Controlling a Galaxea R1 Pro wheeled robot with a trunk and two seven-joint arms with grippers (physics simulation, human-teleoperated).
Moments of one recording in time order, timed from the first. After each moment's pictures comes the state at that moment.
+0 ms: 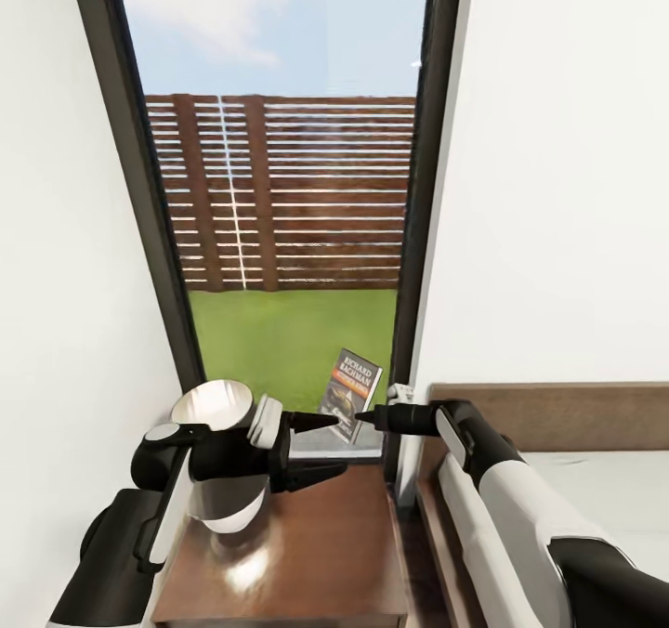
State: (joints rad) left arm -0.42 -0.03 -0.07 -1.59 0.11 0.68 -1.36; right arm -0.89 0.03 -0.03 -0.51 -0.04 0.59 0.76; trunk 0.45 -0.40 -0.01
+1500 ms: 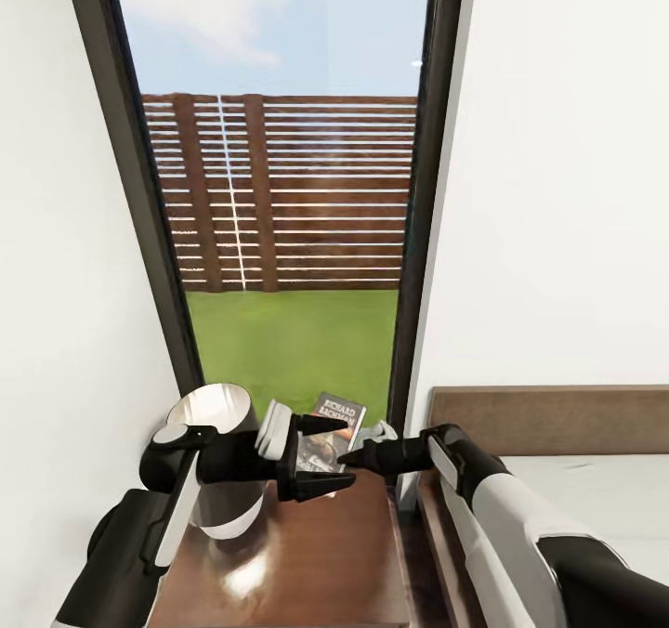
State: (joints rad) left arm -0.42 -0.03 -0.11 -1.59 0.10 0.62 -1.36; right arm -0.88 0.05 -0.01 -0.31 -0.05 0.75 0.96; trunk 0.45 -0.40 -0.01
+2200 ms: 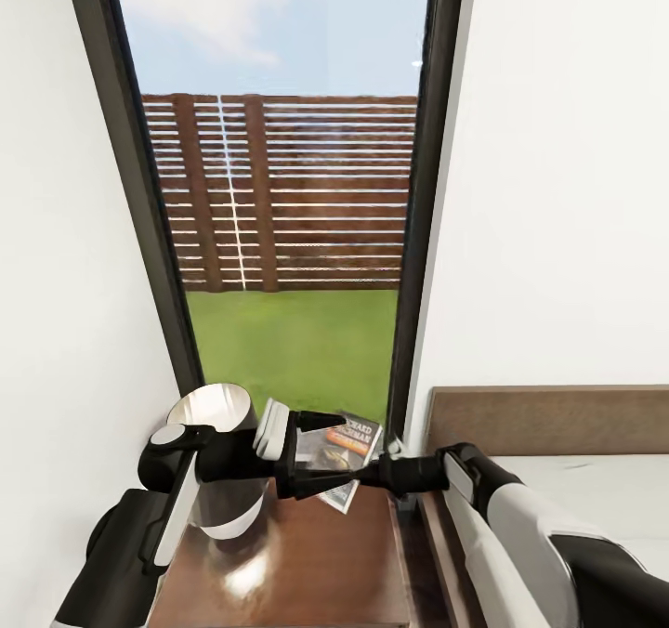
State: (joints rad) left arm -0.42 -0.03 -0.10 -1.59 0.10 0.58 -1.35; right arm -0.88 0.00 -0.09 -0.18 -0.05 0.77 0.96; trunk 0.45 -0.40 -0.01
